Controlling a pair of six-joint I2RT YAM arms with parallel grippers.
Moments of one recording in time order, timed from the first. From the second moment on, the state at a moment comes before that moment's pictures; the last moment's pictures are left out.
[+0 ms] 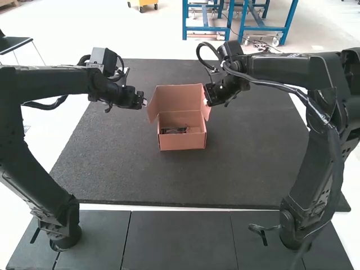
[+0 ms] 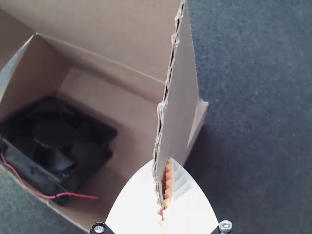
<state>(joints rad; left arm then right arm) -0.20 1.49 1.06 -0.37 0.13 -0.02 0.44 1.73 1.34 -0.54 -0.18 -0.06</state>
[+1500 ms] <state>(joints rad) -0.26 1.49 1.08 -0.40 0.18 -0.02 0.46 1.77 1.37 -0.56 -0.25 0.08</state>
